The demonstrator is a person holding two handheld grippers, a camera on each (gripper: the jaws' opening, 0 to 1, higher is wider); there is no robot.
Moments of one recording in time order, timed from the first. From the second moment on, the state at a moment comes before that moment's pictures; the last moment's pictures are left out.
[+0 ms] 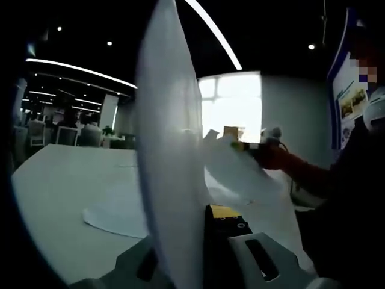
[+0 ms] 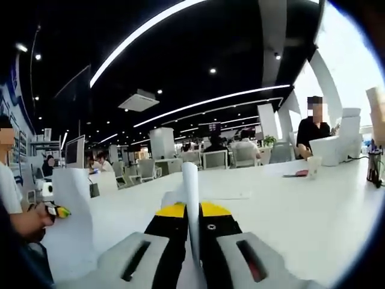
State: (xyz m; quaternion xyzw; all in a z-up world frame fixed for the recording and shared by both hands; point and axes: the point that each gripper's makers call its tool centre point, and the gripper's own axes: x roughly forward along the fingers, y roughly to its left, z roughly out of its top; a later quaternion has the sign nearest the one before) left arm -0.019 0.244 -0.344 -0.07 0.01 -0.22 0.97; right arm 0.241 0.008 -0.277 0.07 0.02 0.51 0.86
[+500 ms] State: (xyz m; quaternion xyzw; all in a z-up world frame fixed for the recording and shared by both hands) left arm -0.019 0.246 -0.345 -0.06 0.01 -0.22 0.97; right arm 0.226 -0.002 -0.269 0.07 -0.01 0.51 0.86
